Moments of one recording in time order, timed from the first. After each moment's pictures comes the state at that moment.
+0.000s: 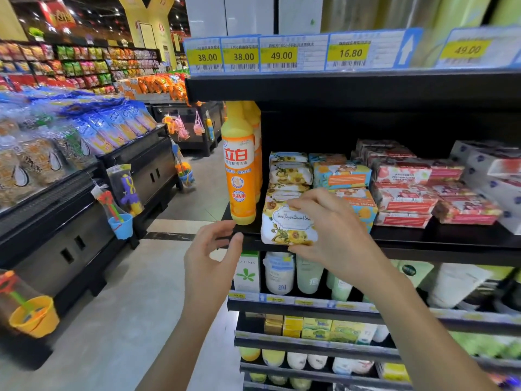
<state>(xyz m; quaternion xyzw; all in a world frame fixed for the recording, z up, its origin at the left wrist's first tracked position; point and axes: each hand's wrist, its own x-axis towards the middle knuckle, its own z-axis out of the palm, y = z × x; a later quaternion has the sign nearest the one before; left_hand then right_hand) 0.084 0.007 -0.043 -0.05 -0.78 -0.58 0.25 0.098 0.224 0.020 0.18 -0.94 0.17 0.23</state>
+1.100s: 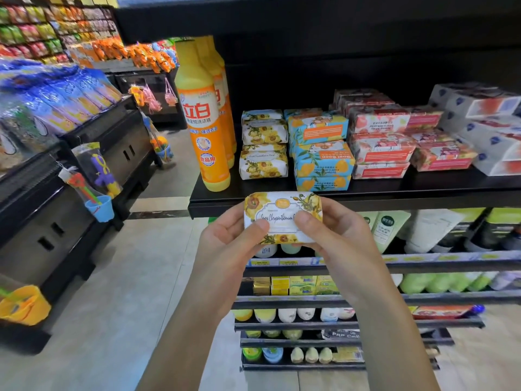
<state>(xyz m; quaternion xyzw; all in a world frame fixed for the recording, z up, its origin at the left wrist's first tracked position) 0.130 0.050 -0.031 -0.12 -0.59 -0.79 -0.10 0.159 0.227 -0.038 -0.01 -0.60 0.79 0.10</state>
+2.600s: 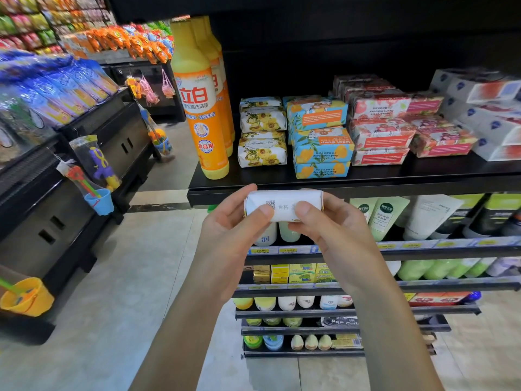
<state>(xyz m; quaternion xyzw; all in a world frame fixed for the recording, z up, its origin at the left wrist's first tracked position) 0.135 0.053 -0.029 -0.05 -0.59 -0.80 -0.10 0.162 0.226 -0.052 -0.03 -0.59 0.80 0.09</state>
